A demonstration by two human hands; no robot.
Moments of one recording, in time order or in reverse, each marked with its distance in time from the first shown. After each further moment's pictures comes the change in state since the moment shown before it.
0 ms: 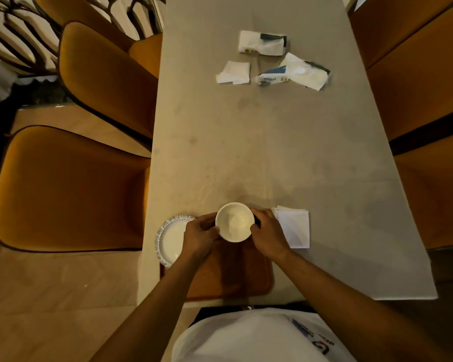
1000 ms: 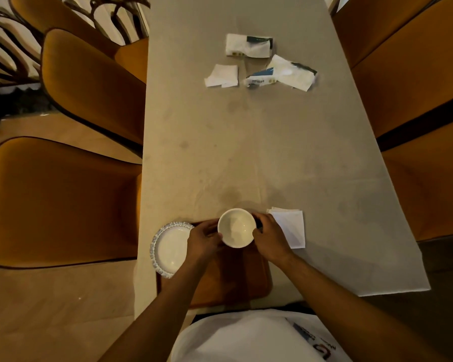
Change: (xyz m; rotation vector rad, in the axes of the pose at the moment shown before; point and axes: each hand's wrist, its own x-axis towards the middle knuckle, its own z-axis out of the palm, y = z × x) left_hand 0.002 -0.005 0.012 0.064 -0.032 0.013; right_hand 0.001 0.018 -0.003 0.069 0.045 0.051
